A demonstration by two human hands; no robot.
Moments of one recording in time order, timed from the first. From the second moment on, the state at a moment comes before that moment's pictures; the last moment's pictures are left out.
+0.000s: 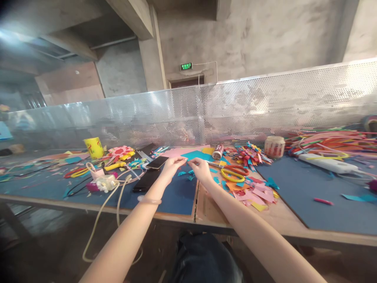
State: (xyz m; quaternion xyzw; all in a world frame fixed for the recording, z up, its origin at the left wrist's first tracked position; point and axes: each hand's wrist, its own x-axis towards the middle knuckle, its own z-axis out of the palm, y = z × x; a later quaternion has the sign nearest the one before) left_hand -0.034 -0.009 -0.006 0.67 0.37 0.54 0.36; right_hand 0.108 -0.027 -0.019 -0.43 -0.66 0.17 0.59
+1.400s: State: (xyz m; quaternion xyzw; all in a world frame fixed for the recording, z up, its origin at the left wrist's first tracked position) left_hand -0.032 -0.003 -0.011 0.61 0.32 0.55 0.47; right_hand 0.108 -0.020 -0.023 -0.46 -0.67 0.10 0.57
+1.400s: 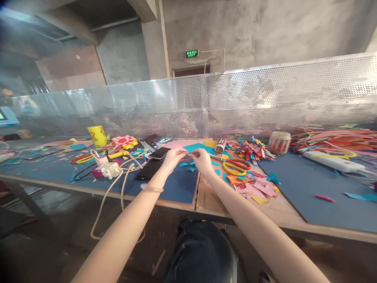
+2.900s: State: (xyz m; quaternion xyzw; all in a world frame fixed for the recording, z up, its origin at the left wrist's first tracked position) left_hand -0.032 -0.009 -0.008 0.62 0.34 0.52 0.48; right_hand 0.111 -0.016 -0.027 -0.45 -0.67 0.10 0.58
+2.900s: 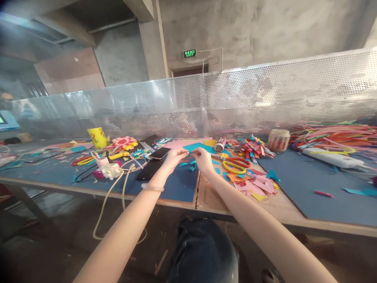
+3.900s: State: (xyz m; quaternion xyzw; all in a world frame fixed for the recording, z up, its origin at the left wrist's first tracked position) left_hand -0.031 -0.012 -0.006 0.61 0.30 0.52 0.51; right_hand 0.103 -0.033 -0.023 -0.45 -0.72 -0.14 0.51
